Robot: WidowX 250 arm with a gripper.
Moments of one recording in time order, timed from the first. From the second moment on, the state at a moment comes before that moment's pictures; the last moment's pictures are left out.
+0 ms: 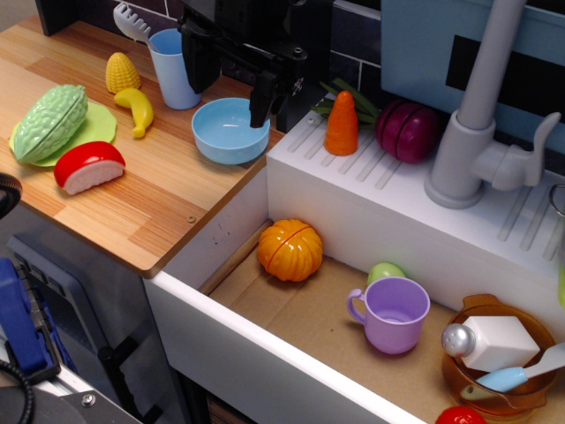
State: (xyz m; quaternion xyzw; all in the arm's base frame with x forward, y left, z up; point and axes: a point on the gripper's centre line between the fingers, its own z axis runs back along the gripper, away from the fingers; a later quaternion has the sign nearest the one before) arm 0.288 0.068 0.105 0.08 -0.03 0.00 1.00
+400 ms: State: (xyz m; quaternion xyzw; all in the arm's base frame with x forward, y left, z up) arm 0.291 0.065 0.085 0.08 -0.04 -0.03 1.00
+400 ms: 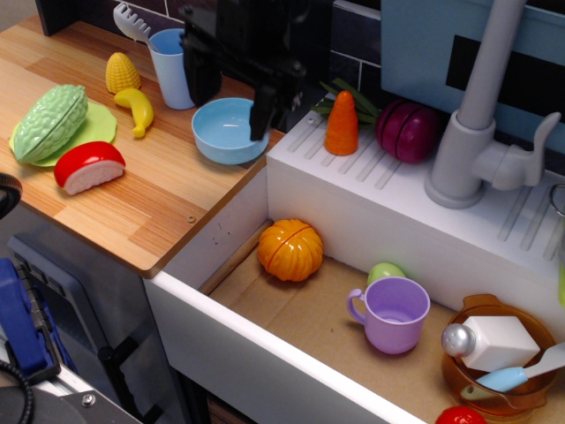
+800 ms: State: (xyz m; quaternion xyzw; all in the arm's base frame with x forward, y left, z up) arm 0.310 0.067 0.055 0.07 -0.09 -0.09 0.99
